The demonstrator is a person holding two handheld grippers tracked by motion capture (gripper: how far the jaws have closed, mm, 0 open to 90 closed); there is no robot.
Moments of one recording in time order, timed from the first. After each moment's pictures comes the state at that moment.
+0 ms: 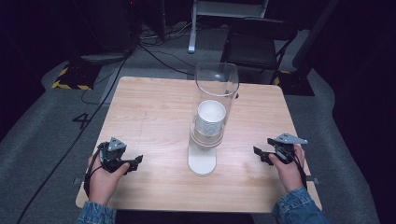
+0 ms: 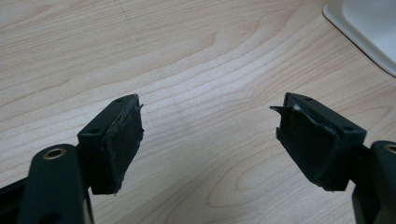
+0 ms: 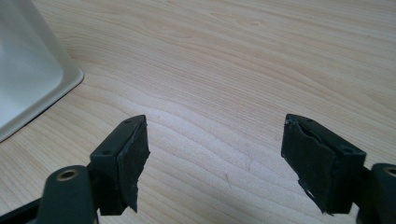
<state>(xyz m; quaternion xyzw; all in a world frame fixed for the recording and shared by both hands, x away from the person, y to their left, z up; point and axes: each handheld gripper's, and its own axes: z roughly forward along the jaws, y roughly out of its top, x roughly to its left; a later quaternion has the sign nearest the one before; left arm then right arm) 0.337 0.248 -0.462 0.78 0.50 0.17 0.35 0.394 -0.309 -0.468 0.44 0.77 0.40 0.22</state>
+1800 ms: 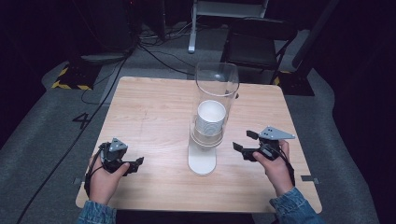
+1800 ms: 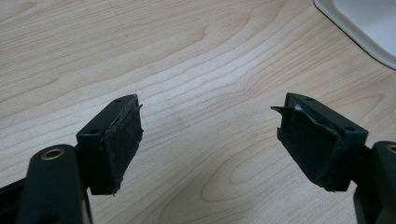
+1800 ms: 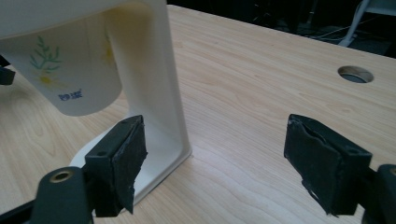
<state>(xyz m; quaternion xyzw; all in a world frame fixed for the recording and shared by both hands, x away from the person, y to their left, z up) 0.336 0.247 -0.462 0.79 0.48 0.16 0.34 0.382 -0.235 -0.420 0.35 0.78 0.49 0.18</state>
